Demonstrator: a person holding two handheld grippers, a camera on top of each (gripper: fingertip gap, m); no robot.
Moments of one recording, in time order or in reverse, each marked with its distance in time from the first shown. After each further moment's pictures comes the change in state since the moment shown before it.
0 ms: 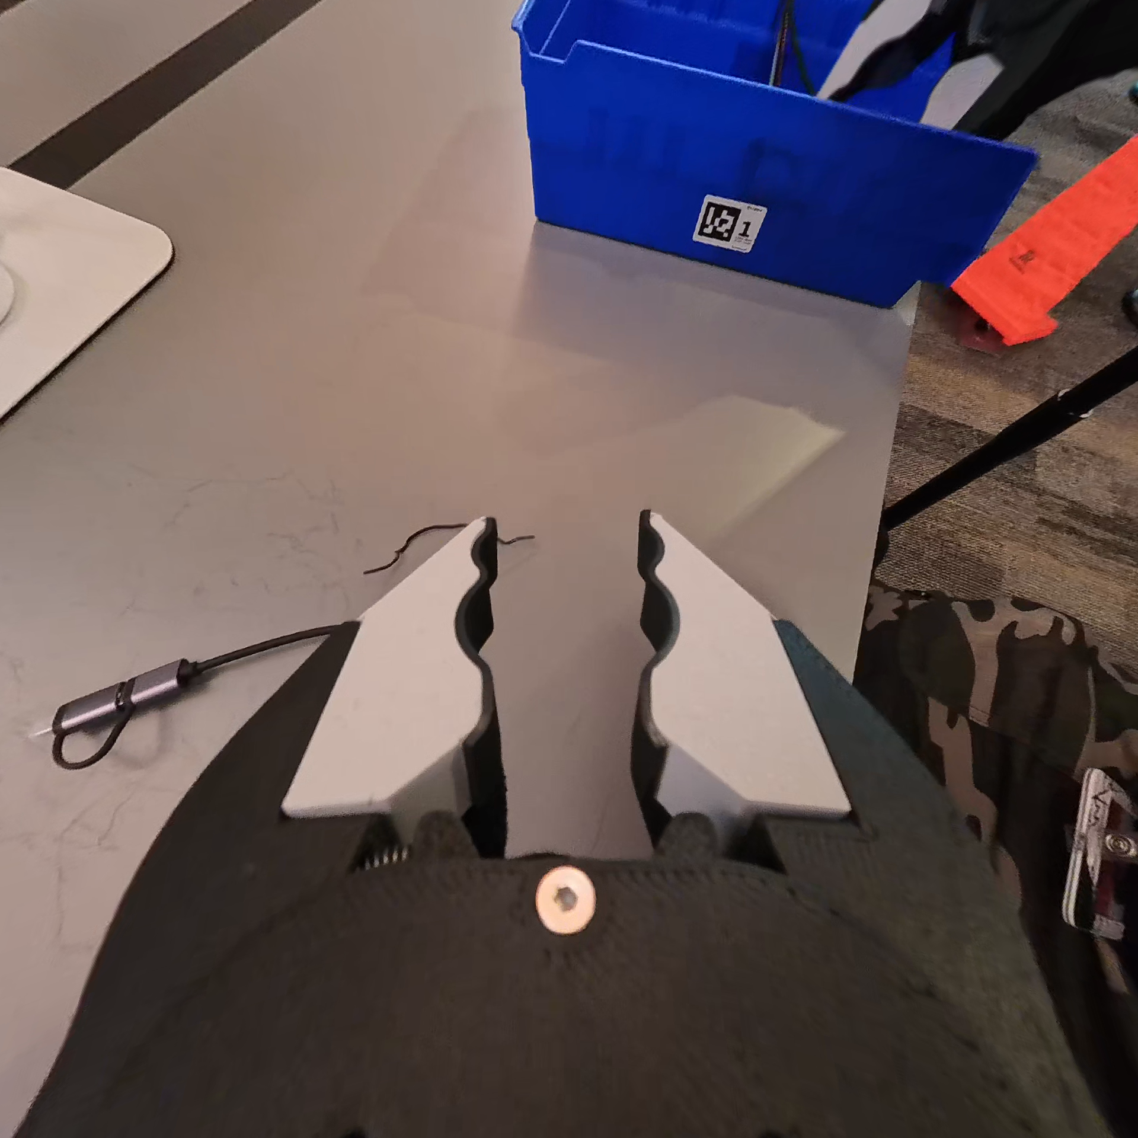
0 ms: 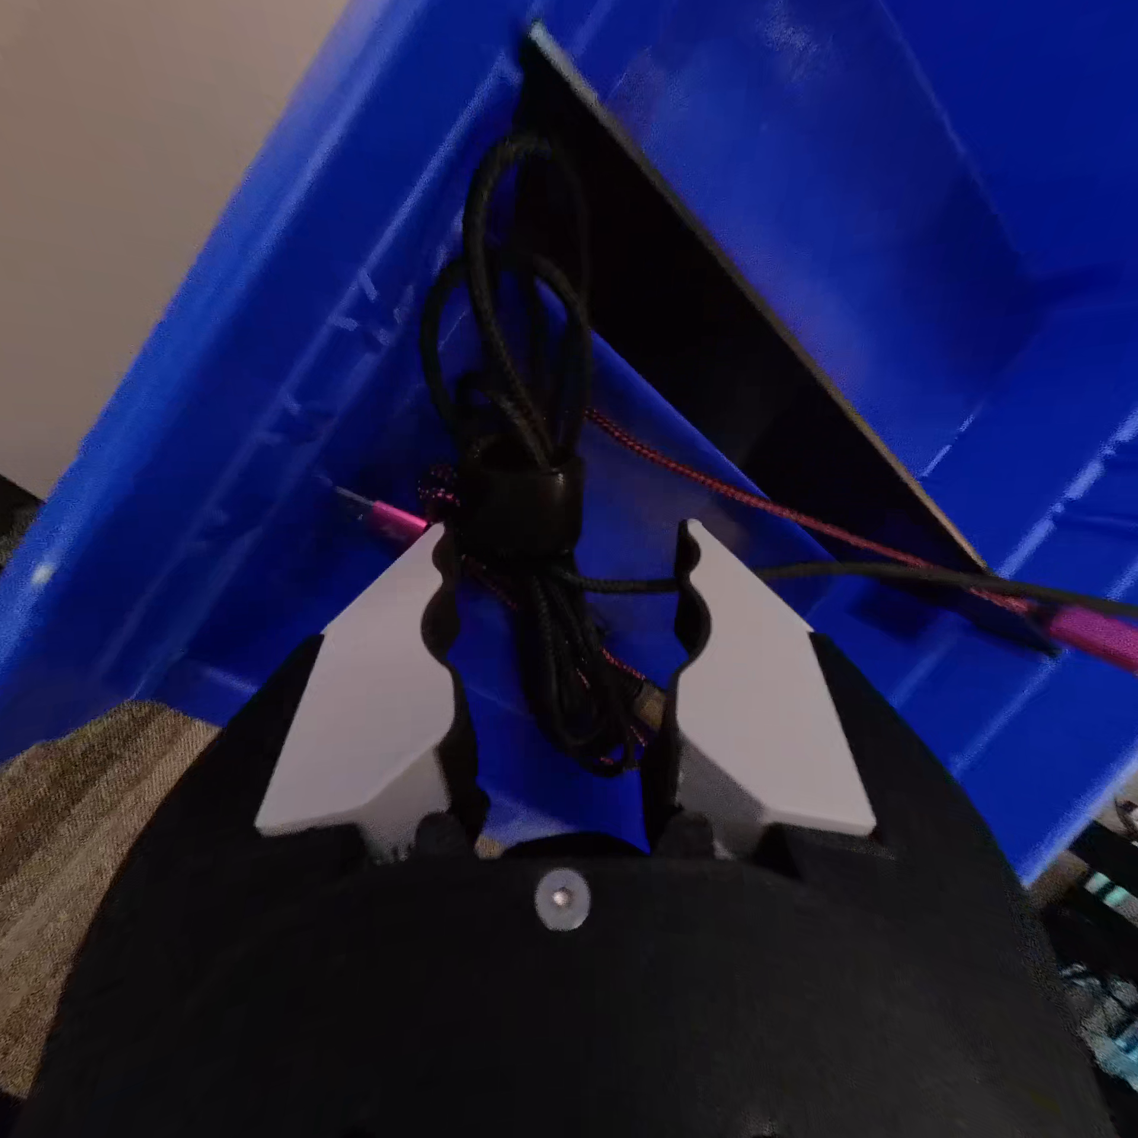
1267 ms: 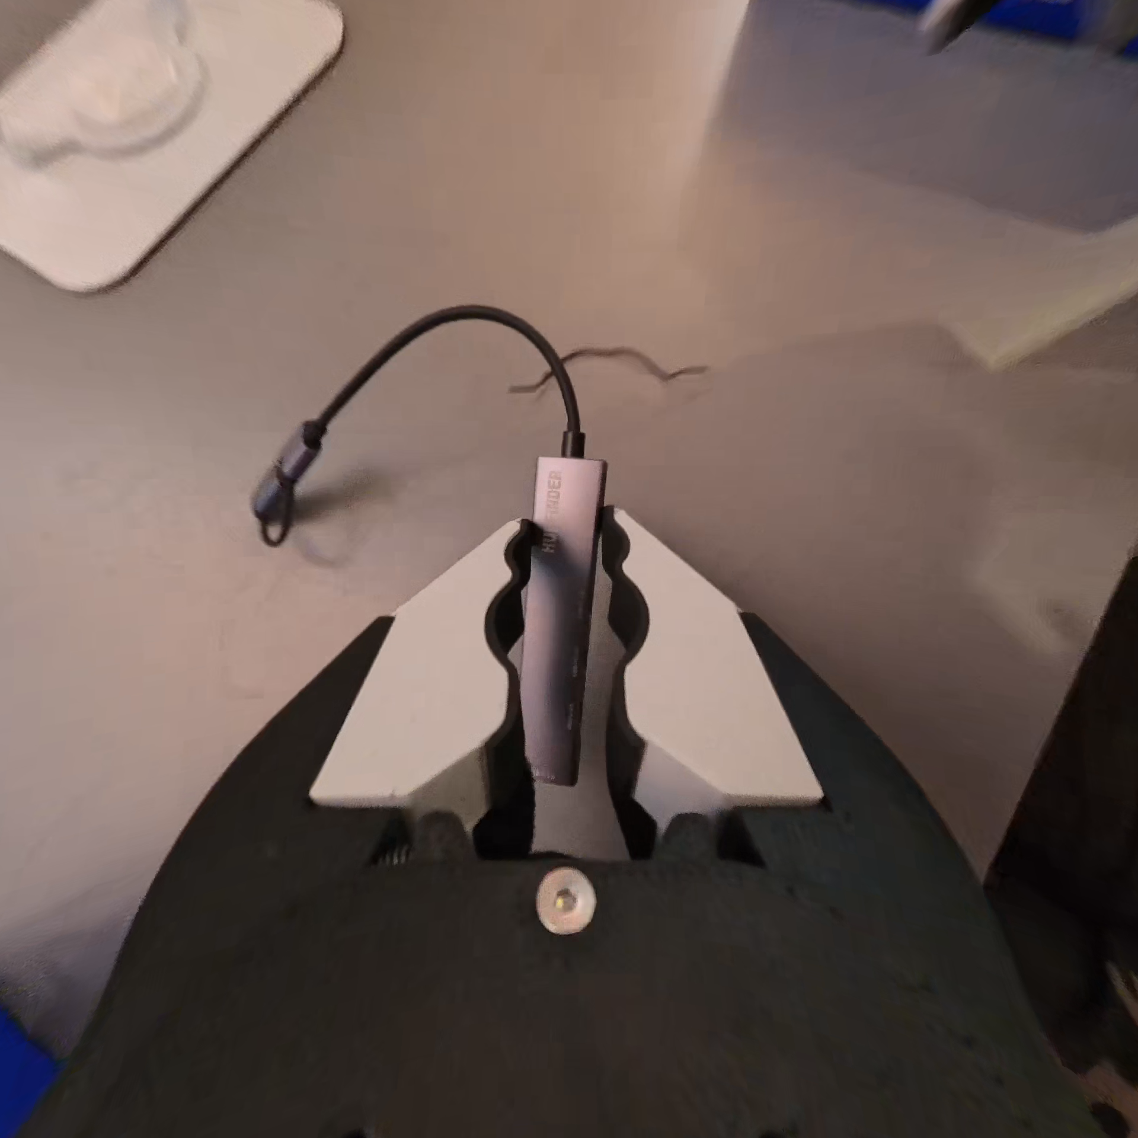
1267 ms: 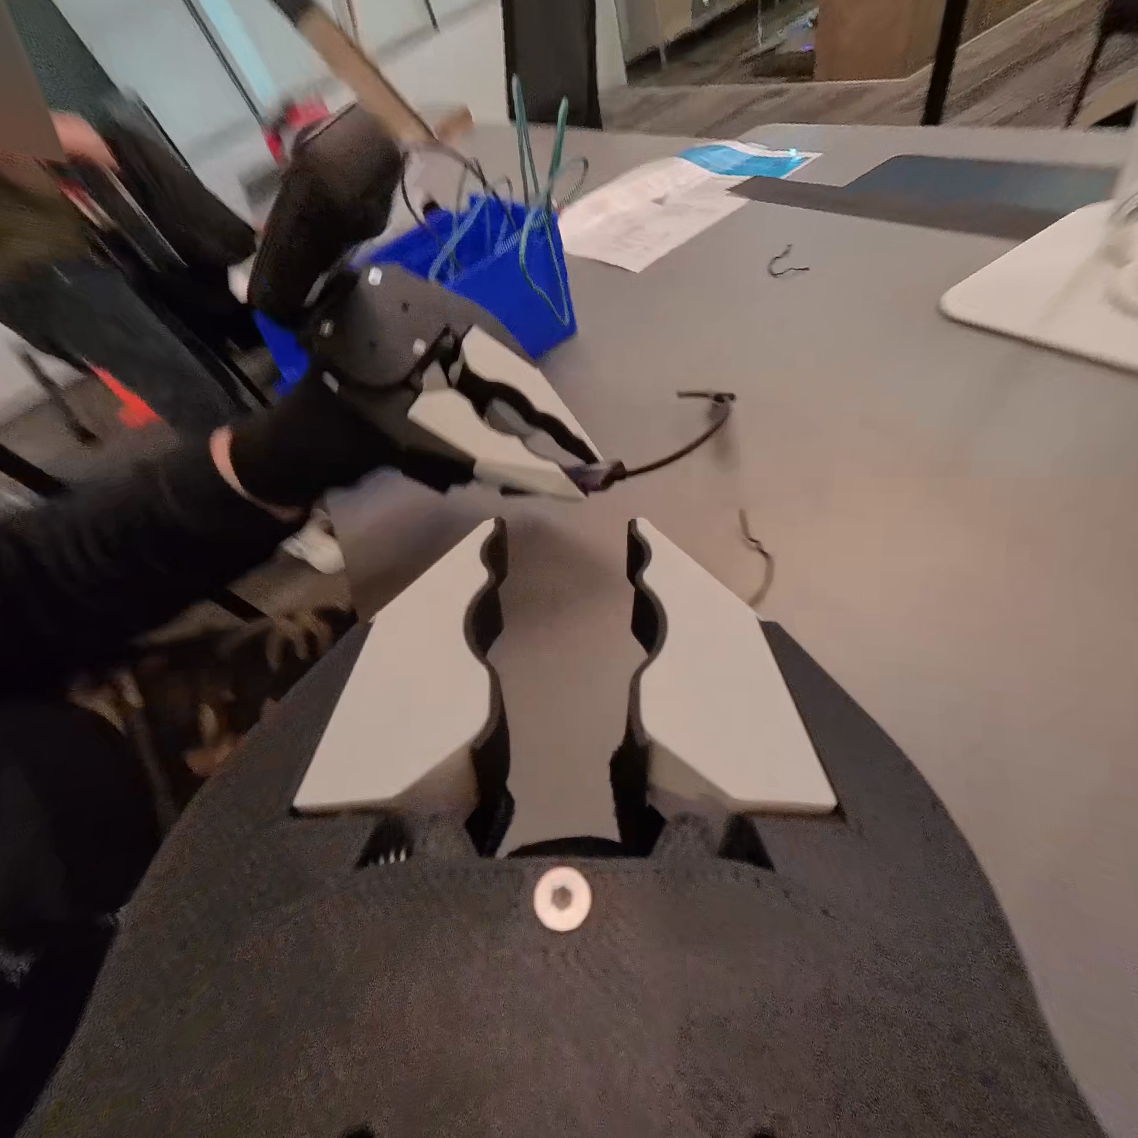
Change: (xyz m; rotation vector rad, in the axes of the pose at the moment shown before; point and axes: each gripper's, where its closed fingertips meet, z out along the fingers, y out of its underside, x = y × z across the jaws) left arm -0.054 0.069 -0.019 -0.128 -0.250 -0.005; right arm -0.173 -0.291 -0.070 0.903 -0.591 0.158
